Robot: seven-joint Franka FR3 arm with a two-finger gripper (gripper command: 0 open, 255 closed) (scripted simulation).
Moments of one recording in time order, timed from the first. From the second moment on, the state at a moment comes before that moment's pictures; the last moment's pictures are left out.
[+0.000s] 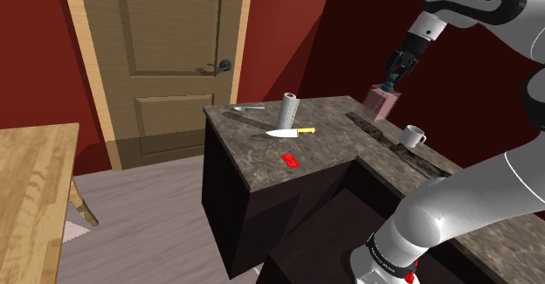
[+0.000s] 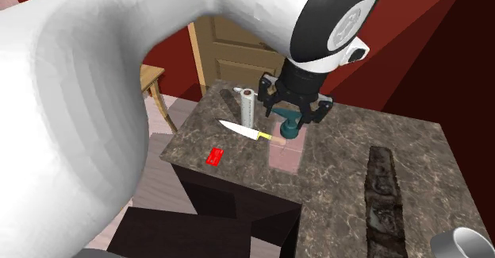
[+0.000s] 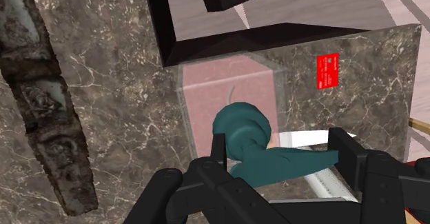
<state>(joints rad) -0.13 -0.37 -0.57 -1.80 -0.04 1.48 -0.38</state>
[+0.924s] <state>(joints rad) -0.20 -0.30 -0.87 -1.65 -0.07 1.40 -0.76</state>
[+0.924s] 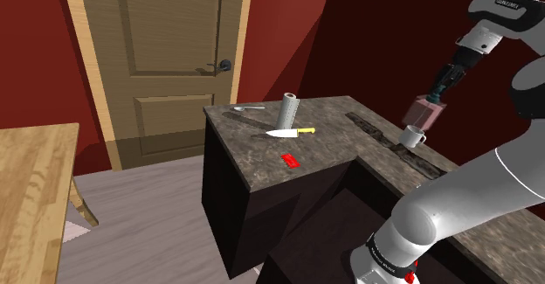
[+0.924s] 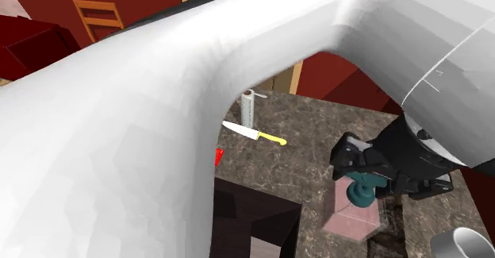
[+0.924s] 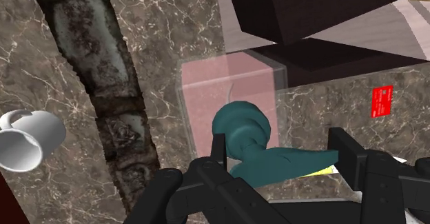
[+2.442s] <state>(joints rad) -0.23 -0.06 -1.20 -1.65 0.06 1.52 -1.14</state>
